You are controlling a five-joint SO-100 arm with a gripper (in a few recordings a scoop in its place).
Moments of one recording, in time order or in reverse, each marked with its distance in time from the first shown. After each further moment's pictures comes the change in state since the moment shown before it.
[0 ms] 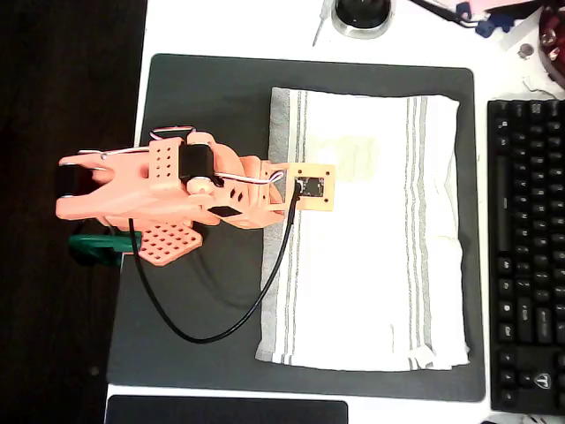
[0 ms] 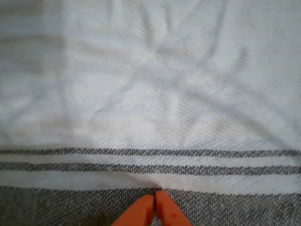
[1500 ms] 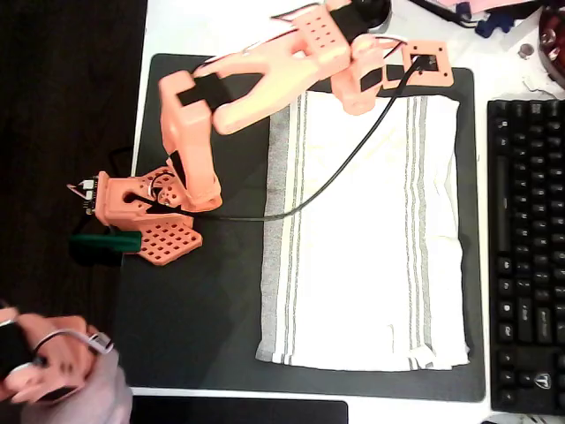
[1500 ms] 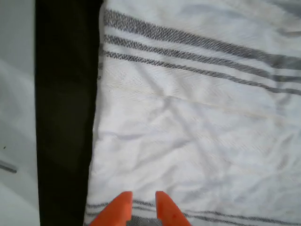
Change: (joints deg) arm -27.5 -117.1 -105.6 6.2 16.4
